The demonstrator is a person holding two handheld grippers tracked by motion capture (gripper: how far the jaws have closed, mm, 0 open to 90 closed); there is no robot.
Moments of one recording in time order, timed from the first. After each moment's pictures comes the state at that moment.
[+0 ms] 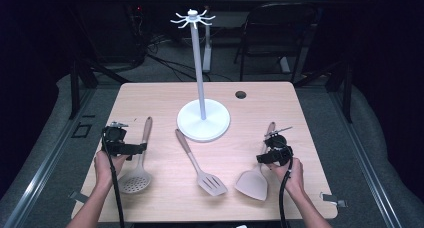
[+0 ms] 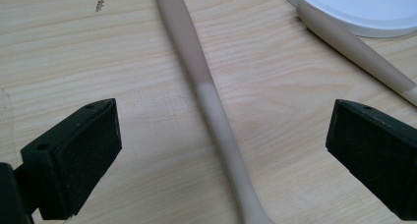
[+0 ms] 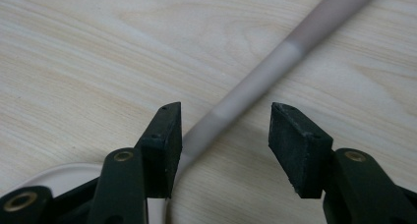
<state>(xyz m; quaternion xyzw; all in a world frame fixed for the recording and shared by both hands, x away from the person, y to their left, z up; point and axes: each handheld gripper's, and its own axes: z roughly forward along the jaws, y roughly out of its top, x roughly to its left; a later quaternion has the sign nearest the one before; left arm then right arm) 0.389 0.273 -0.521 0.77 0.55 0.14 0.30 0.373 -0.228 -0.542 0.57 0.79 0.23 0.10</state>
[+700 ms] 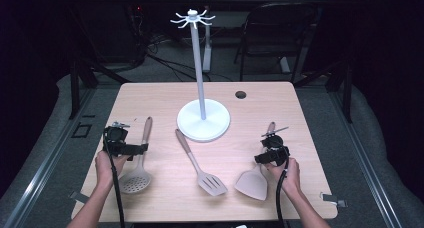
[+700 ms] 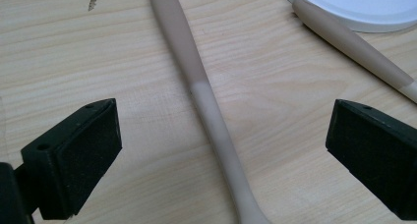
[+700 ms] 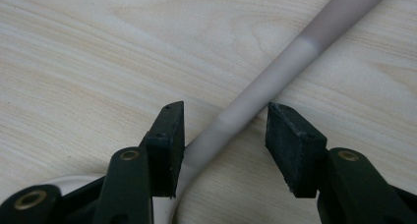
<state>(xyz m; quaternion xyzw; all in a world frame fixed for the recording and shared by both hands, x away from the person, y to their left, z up) 0.390 0.270 -0.522 0.77 0.54 0.14 0.30 0.377 -0.223 -0.549 0.57 0.79 0.21 0.10</state>
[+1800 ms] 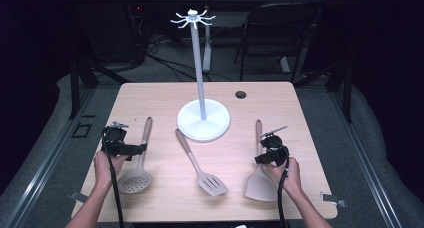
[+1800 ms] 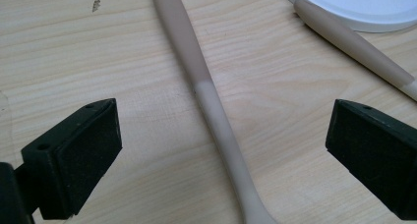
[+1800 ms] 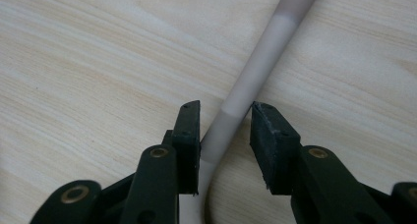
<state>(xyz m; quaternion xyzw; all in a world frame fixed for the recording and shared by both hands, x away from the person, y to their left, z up) 0.389 0.274 -0.522 0.77 0.54 0.14 0.30 0.375 -0.219 -0.544 0.56 0.80 0.21 0.07</state>
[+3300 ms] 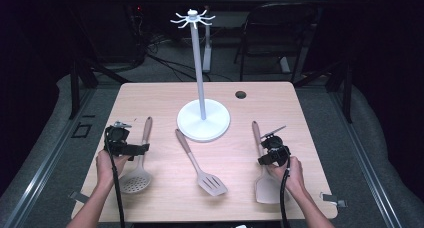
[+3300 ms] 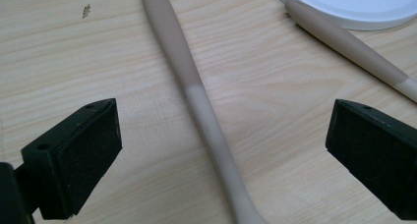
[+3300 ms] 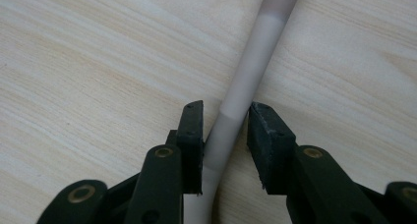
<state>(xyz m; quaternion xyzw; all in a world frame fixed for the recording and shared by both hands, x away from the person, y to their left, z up) 0.390 0.267 -0.522 0.78 0.53 0.15 0.30 0.377 -0.224 -0.545 0.54 0.82 0.17 0.08</state>
